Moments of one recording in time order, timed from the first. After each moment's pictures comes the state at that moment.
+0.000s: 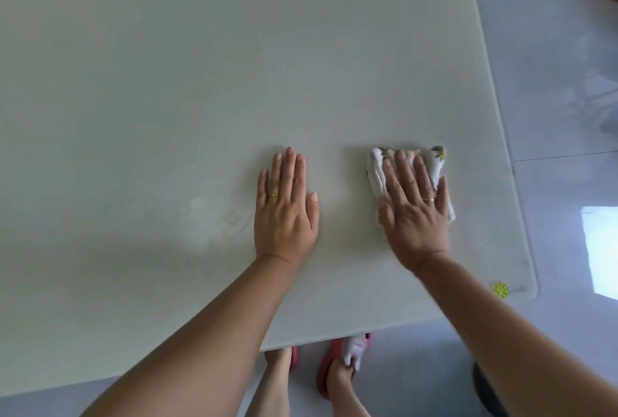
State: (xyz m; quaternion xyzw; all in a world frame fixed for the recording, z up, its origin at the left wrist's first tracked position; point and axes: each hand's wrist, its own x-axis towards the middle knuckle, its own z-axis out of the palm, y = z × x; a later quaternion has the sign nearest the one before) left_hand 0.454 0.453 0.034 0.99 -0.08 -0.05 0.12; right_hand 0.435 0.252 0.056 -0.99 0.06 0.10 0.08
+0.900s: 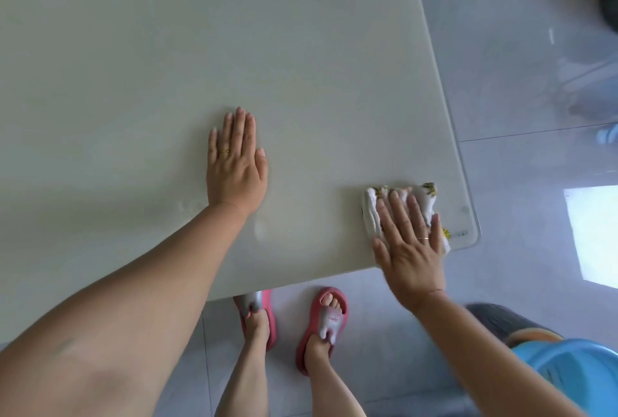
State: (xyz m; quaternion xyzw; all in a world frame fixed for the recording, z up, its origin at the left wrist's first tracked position) left_hand 0.453 0.447 0.034 0.99 -0.07 -0.04 0.10; right_hand 0.296 0.192 0.062 -0.99 0.06 0.14 0.08
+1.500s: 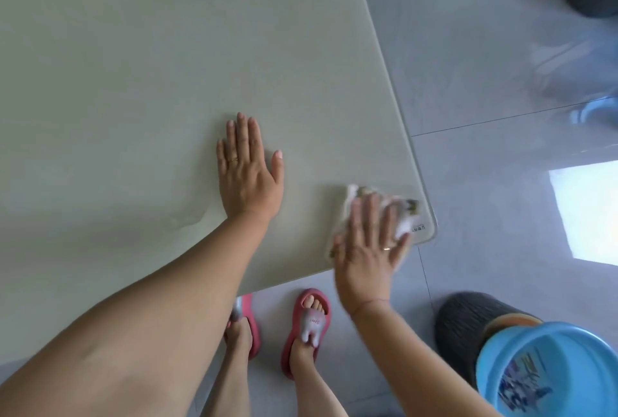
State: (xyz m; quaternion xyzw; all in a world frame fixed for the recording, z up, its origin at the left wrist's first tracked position) left_hand 0.438 0.346 0.031 0.99 -0.02 -0.04 0.12; right_hand 0.289 0.205 0.061 -0.96 0.20 0.16 0.14
